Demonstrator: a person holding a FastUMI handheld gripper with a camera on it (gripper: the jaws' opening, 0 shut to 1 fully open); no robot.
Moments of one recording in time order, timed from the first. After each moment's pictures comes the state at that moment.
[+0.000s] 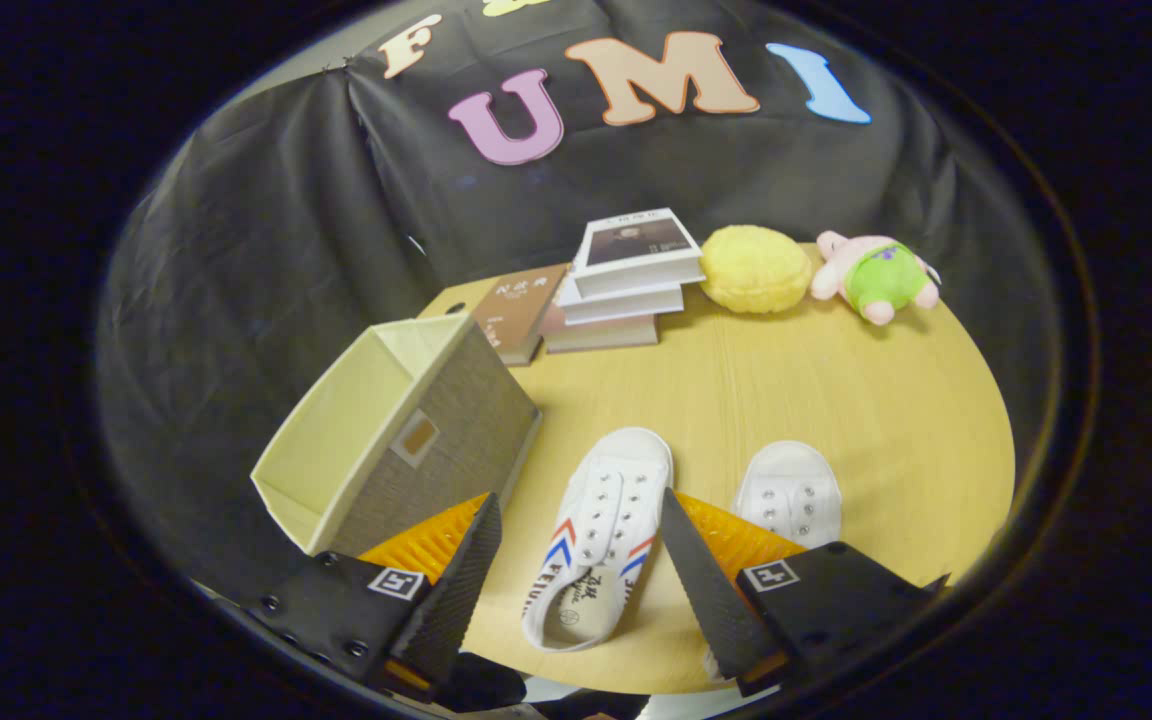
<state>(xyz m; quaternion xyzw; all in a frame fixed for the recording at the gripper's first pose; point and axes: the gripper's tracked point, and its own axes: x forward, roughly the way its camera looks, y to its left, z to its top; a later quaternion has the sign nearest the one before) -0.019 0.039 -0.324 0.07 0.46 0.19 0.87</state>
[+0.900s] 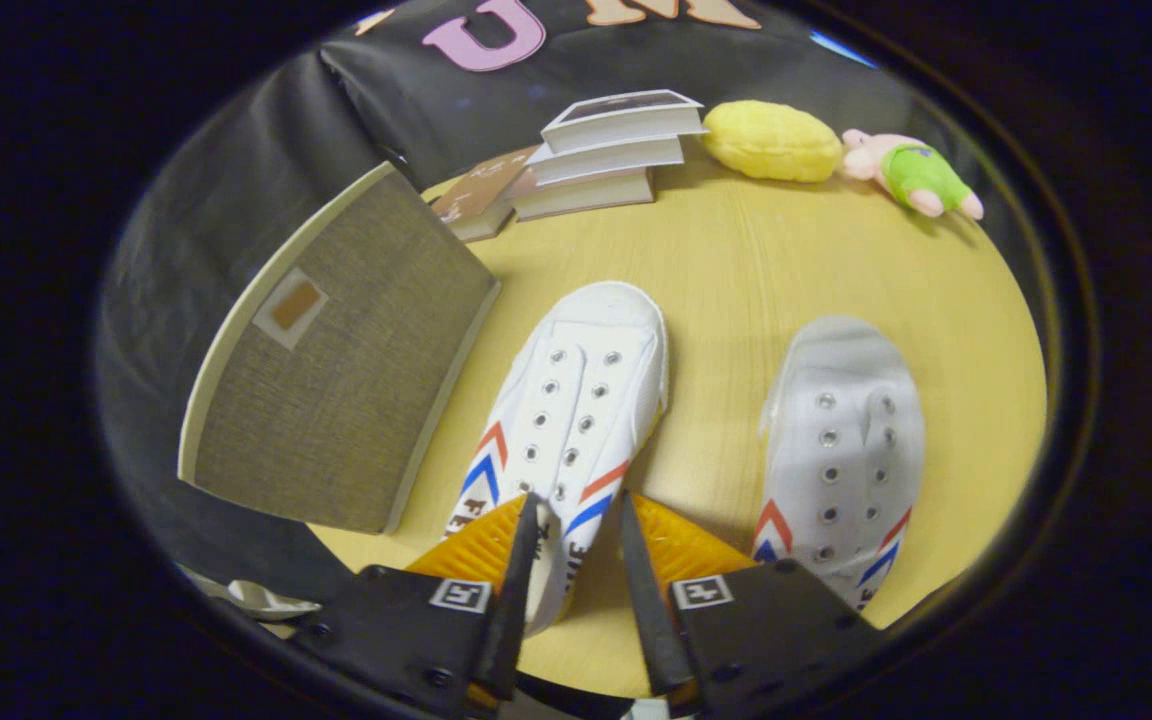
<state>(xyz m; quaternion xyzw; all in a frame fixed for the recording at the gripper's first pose) -0.056 0.038 -0.411 0.07 0.58 0.21 0.79</state>
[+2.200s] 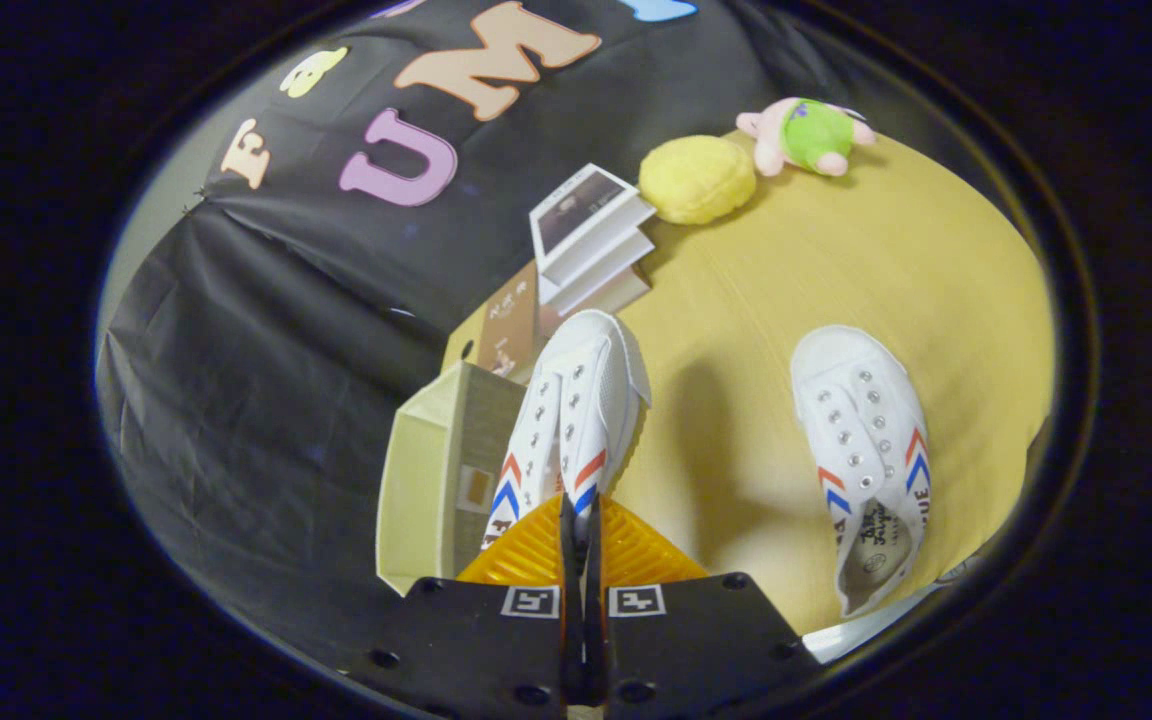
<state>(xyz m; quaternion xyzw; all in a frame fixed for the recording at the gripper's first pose) -0.015 0.077 -0.269 0.31 0.51 0.14 0.79</state>
